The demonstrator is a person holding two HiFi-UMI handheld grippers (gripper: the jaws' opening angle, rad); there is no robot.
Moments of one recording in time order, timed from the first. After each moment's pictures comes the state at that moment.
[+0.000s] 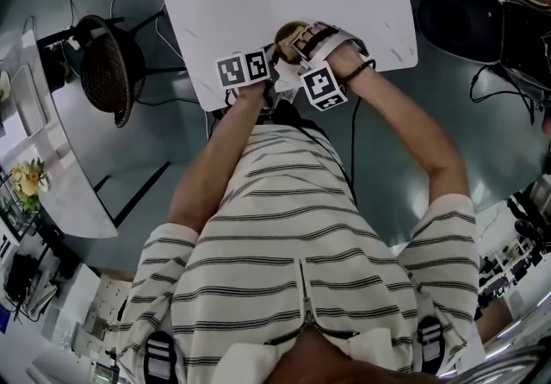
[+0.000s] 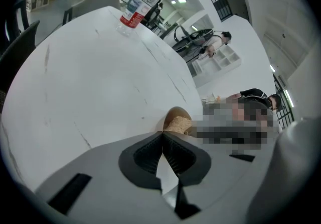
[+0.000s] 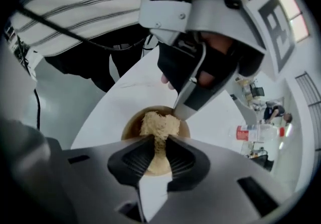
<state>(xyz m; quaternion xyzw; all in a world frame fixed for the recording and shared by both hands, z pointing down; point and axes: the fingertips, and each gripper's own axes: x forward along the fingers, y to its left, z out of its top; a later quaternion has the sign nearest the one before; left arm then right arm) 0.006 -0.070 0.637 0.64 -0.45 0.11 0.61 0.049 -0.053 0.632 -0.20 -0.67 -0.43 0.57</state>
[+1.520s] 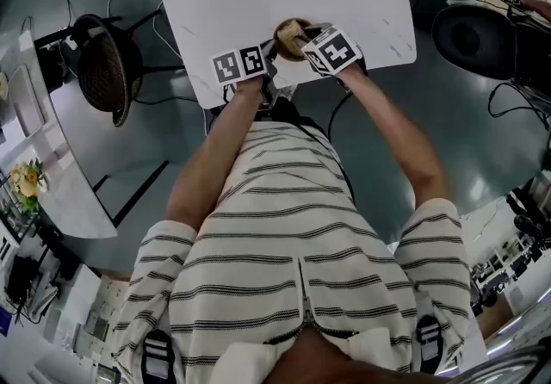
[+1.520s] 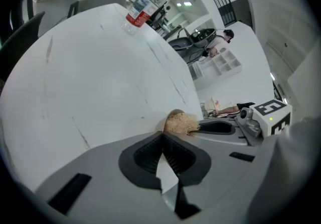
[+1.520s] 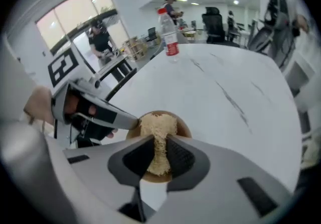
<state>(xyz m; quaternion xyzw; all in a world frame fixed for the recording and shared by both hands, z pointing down) 0.007 -0.073 0.638 0.63 -0.45 0.09 0.63 0.059 -0.093 0.626 0.17 -0.82 0.27 0.49</state>
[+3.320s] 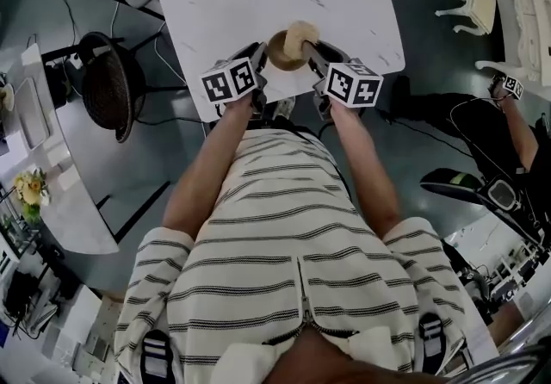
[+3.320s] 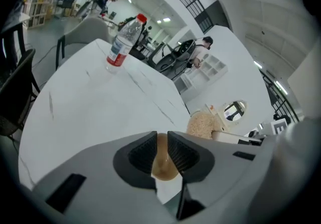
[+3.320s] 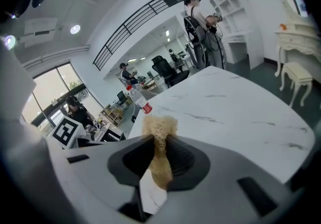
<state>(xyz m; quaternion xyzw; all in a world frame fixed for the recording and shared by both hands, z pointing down) -0.017 -0.097 0.564 0.70 -0.49 0.06 0.52 0.096 -0.113 0.526 0.41 -0.80 0.41 0.16</state>
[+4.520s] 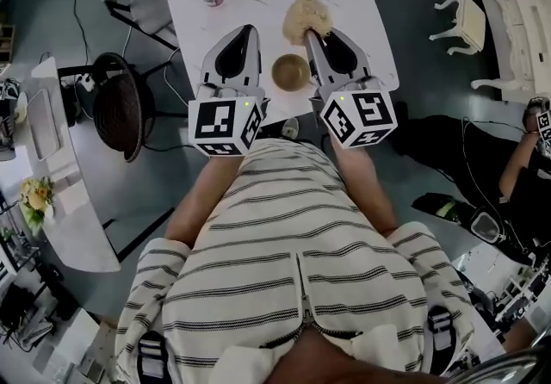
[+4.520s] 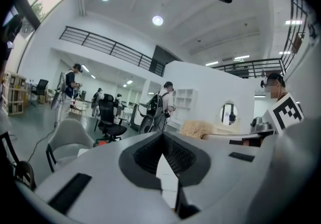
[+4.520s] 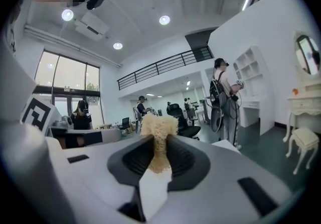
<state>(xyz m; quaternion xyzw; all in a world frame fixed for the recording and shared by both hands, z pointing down) -0.050 -0.122 0.278 0.80 -0.58 -0.02 0.12 0.060 -0.132 0.288 0.46 -0.88 0.13 0.02</state>
